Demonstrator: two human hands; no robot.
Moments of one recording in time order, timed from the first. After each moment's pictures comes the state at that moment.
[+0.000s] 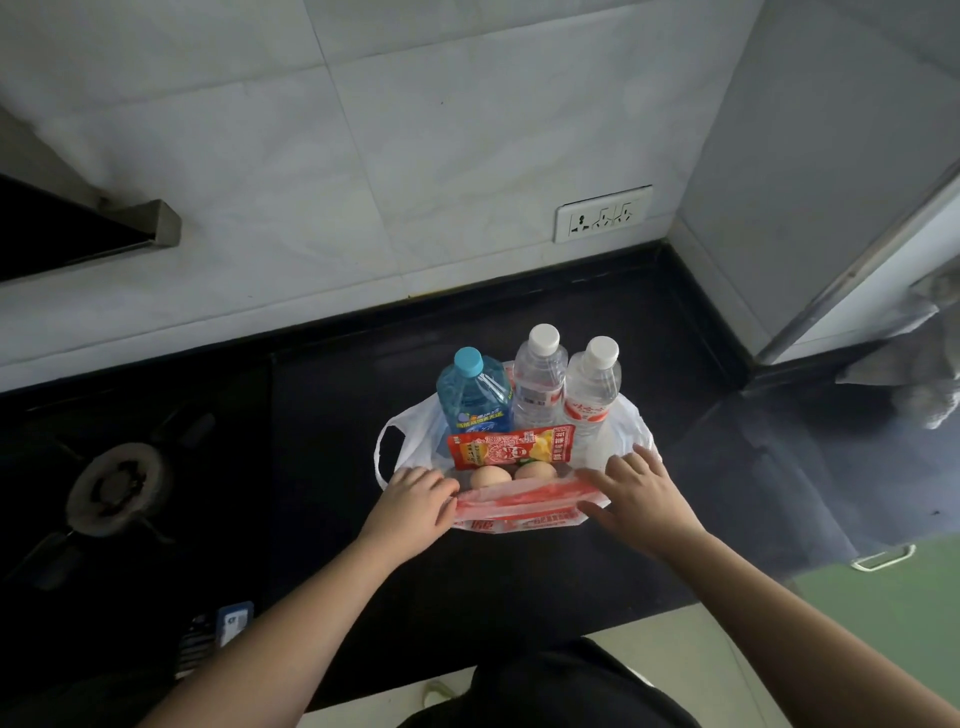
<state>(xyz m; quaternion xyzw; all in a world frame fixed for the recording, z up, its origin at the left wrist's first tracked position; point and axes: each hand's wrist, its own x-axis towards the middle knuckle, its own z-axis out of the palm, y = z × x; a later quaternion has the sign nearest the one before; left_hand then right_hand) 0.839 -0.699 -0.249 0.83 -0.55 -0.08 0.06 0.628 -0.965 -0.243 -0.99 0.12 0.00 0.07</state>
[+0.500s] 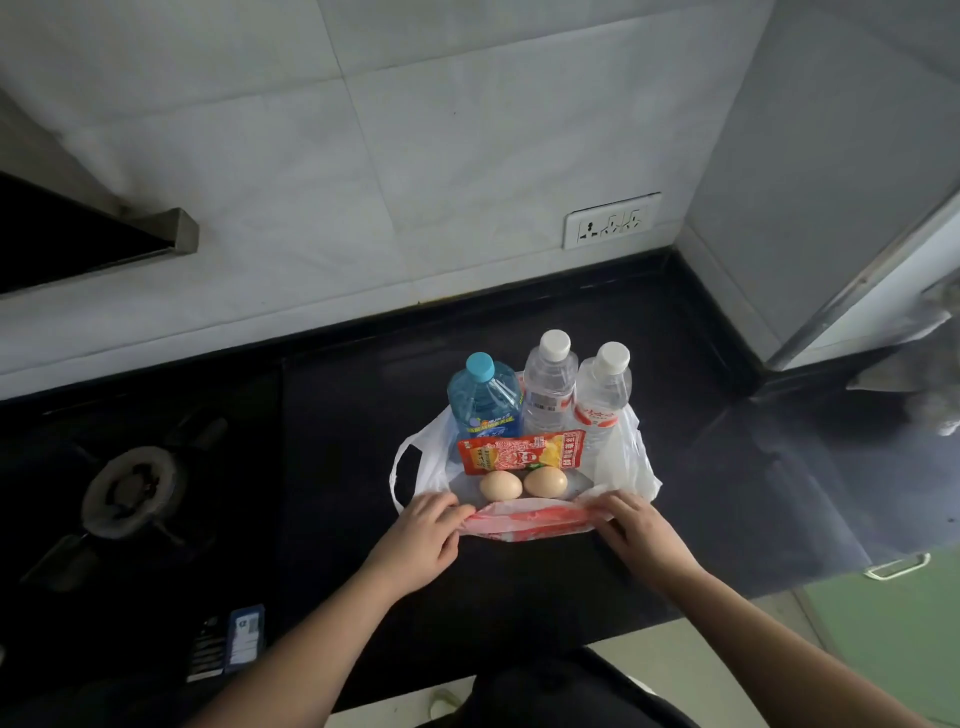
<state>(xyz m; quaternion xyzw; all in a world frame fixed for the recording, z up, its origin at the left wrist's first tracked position) 0.822 -0.673 -0.269 0.82 -0.55 -0.13 0.11 0.612 -0.941 -0.256 -0.93 0.18 0.00 0.32</state>
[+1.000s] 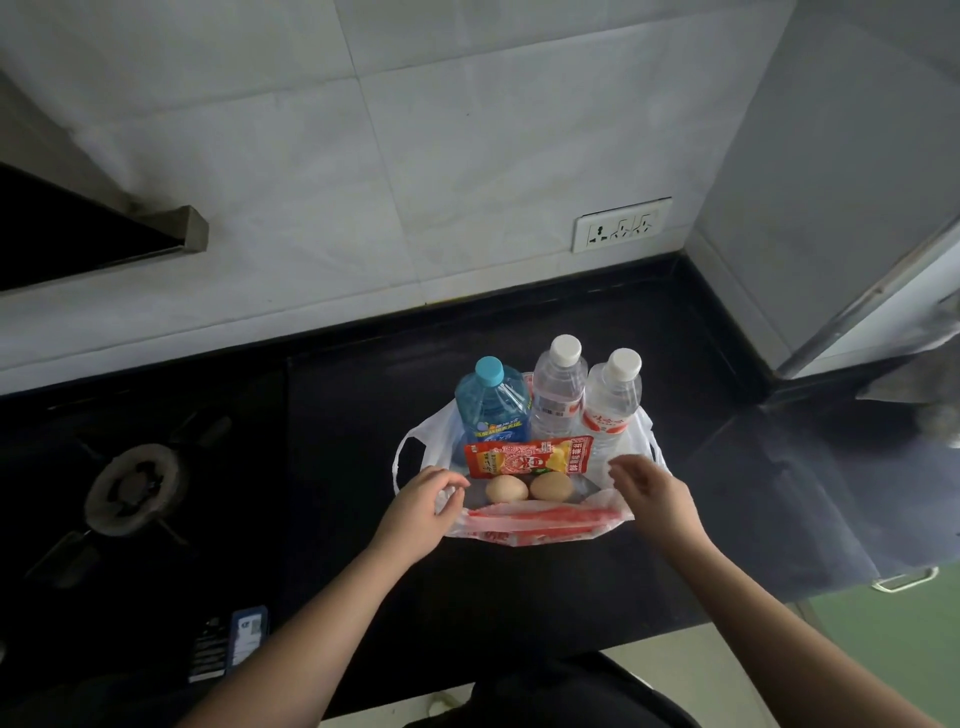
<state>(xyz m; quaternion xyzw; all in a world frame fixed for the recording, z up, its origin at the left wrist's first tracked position) 0.836 -0.697 -0.229 0.86 -0.35 -0.23 0.30 0.644 -0.951 -0.222 -0.79 0.38 -0.09 0.48</state>
